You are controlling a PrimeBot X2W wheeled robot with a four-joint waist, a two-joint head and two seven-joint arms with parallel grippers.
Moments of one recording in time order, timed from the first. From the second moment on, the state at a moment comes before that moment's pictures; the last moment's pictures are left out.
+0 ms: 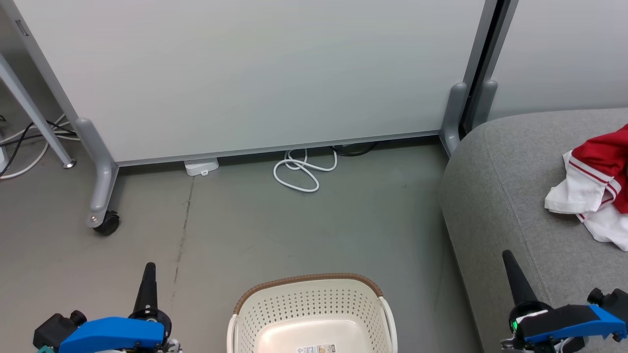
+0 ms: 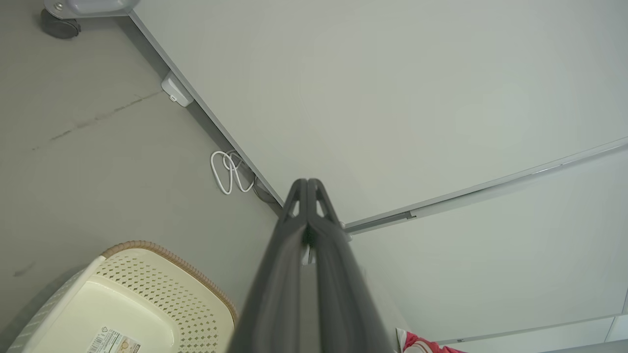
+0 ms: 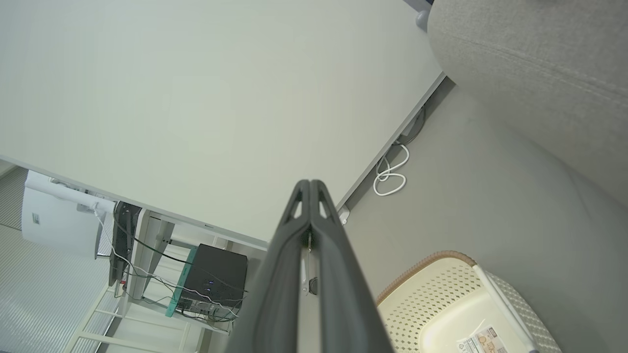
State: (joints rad) left arm -0.03 0.08 0.02 0.33 -1.17 -0.13 -0.01; right arm -0.03 -0.05 -0.07 0.26 1.09 0.13 0.04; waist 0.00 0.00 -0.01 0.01
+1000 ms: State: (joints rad) left arm -0.07 0.06 0.07 0.28 -1.41 -0.13 0.06; right arm -0.07 -0.05 -0.09 0.25 1.37 0.13 0.08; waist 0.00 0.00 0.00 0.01
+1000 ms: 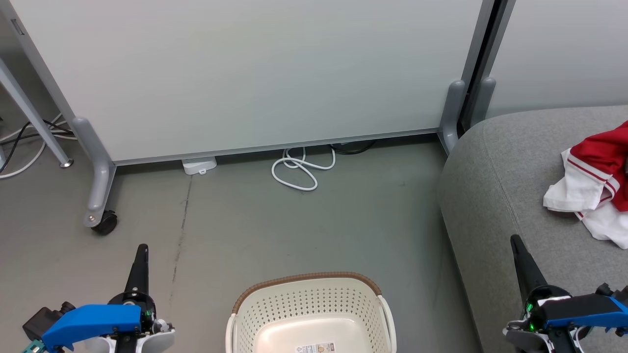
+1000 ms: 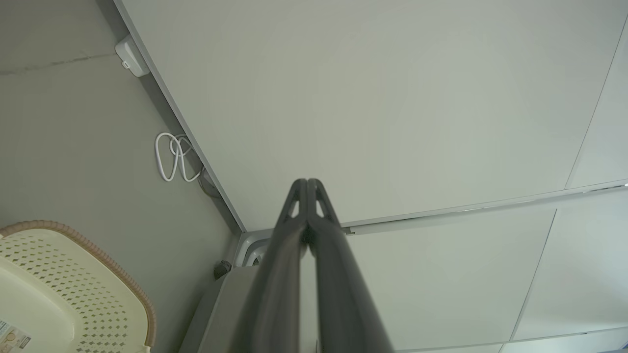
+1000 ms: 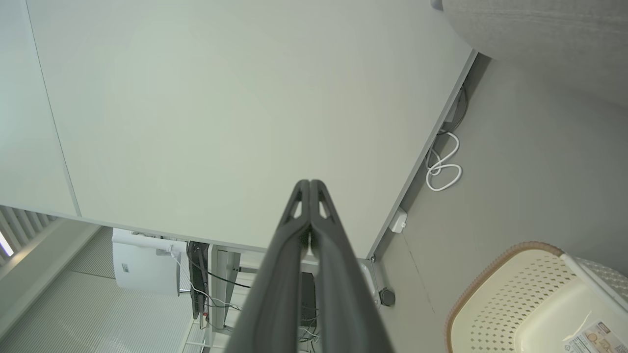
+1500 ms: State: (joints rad) left arm -0.09 0.06 0.09 0.26 -1.51 -0.13 0.09; right arm -0.09 -0.05 -0.10 0.25 1.49 0.13 0.10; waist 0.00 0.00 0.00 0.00
